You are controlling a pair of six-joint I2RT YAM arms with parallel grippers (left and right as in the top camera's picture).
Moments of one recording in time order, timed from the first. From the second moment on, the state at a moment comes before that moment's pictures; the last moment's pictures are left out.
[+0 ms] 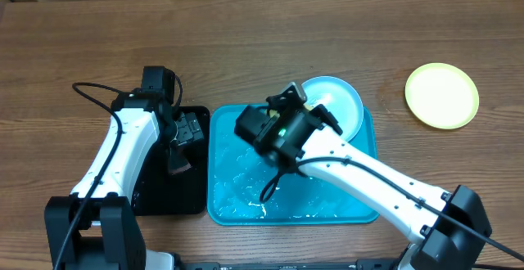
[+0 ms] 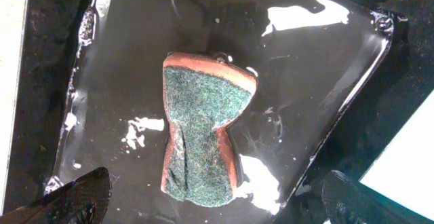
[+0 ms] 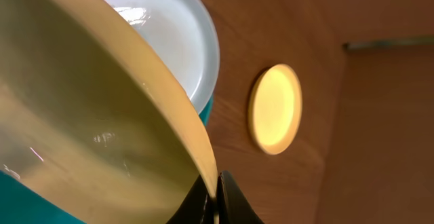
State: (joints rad) left arm -0.02 1.61 1.10 -0.95 -0.09 -0.45; right arm 0.93 1.75 1.54 -1.41 0.86 0.41
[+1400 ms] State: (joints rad) left arm -0.02 1.61 1.10 -0.95 -0.09 -0.45; right arm 0.82 1.75 1.54 -1.27 0.49 0.68
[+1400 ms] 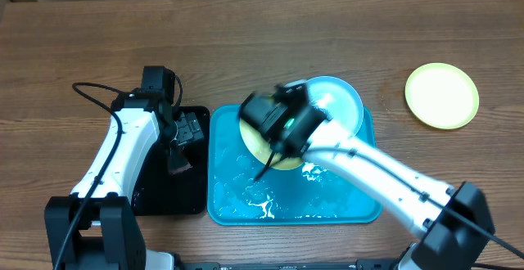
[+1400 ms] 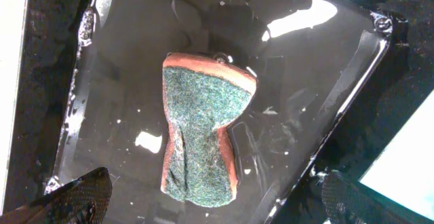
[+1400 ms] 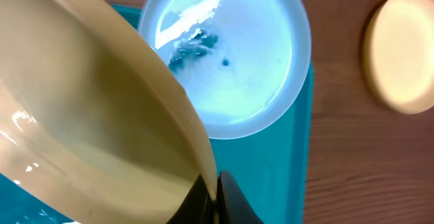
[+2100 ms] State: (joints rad) left arm -0.02 1.61 1.10 -0.95 -0.09 -0.45; right arm -0.32 1.74 1.54 -1.10 -0.22 0.64
